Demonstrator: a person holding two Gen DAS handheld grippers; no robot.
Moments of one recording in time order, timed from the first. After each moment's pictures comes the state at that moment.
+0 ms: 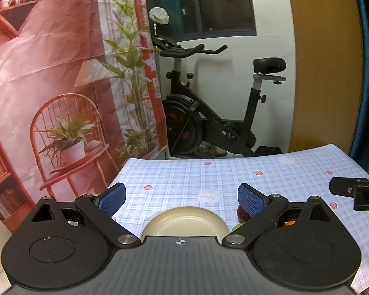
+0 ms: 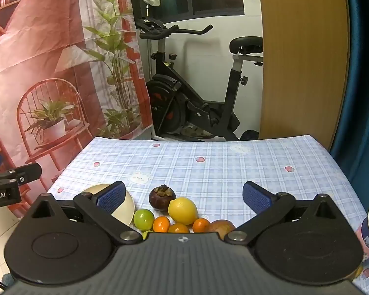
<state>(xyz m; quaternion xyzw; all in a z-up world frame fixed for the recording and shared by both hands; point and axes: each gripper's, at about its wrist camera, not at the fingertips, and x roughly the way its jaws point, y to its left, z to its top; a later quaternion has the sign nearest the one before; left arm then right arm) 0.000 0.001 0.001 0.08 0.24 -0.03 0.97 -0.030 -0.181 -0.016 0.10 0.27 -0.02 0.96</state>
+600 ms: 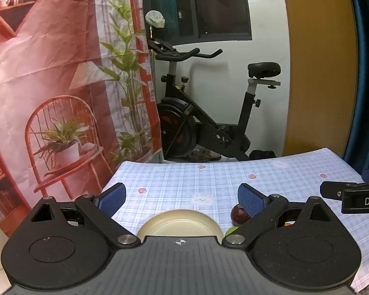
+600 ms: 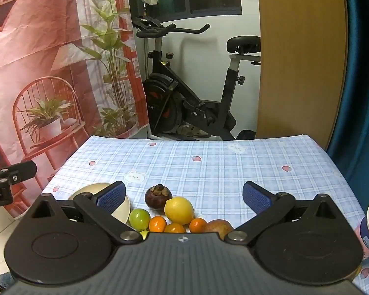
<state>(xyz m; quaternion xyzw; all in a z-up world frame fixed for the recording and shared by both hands) -0.003 -0.002 0.000 0.08 0.23 -0.04 0.97 -0.026 -0.184 -0.021 0.09 0.27 -0.03 0.96</state>
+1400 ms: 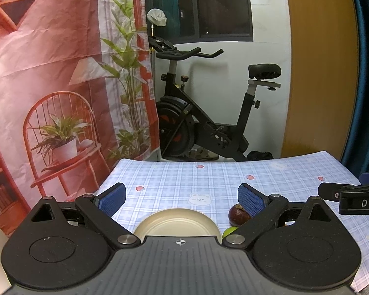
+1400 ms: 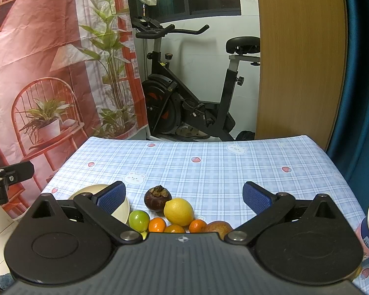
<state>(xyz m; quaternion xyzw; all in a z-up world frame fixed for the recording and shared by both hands) -0.001 -0.001 0.000 0.07 0.23 -0.04 0.97 -0.024 -0.181 -0.020 0.09 0.27 -0.04 0.96</state>
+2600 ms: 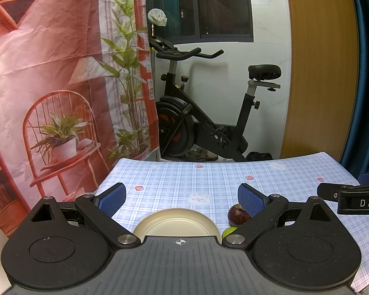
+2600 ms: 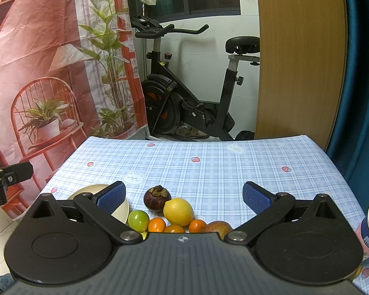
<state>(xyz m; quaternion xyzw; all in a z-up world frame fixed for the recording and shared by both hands) -0.001 -0.002 -0.002 0.07 0.23 -0.04 0.97 -0.022 -0.180 -0.021 0.09 0.27 -0.04 0.96</state>
